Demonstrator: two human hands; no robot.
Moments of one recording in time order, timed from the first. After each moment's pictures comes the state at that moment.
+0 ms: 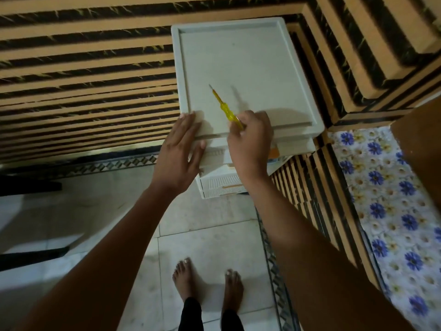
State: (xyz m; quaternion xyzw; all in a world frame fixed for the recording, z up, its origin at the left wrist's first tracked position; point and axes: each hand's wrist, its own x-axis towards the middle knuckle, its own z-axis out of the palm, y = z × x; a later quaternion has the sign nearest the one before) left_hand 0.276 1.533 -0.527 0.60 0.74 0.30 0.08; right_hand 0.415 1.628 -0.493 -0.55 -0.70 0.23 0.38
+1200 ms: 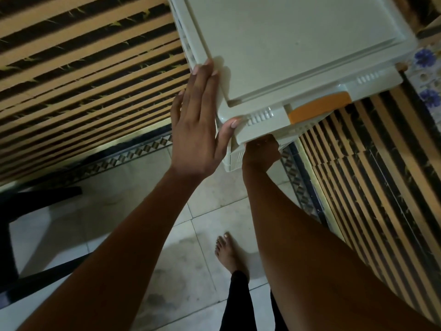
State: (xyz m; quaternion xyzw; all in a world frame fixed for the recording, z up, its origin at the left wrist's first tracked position) left_hand 0.230 1.547 -0.566 0.68 0.66 0.30 -0.02; right_hand 0.351 1.585 -0.677 -0.80 -0.38 0.31 0.34
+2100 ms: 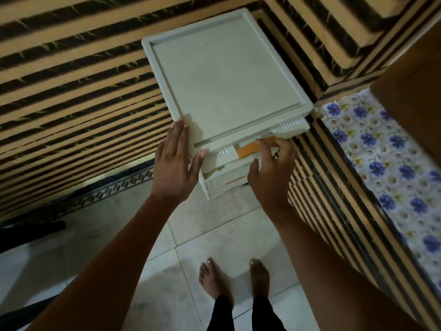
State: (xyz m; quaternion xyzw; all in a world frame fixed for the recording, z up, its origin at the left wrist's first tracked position) left_hand 0.241 1.532 -0.528 0.67 0.71 0.22 0.04; right_hand 0.465 1.572 -0.553 -0.62 -0.71 0.01 0.34
